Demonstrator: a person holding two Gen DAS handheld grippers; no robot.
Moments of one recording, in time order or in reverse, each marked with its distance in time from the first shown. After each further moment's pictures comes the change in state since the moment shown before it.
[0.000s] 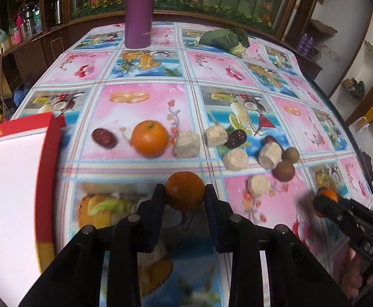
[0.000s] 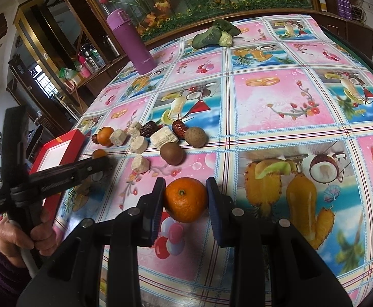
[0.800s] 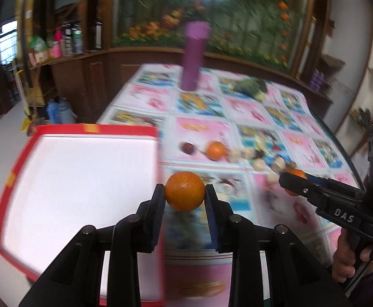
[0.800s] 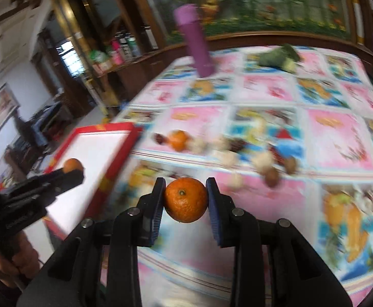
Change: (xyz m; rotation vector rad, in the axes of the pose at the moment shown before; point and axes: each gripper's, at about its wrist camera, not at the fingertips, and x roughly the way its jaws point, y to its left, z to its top) left arm -0.125 0.064 -0.044 -0.090 -0.236 0.126; right arm 0.003 0.121 0.013 -0.197 -0.009 0.109
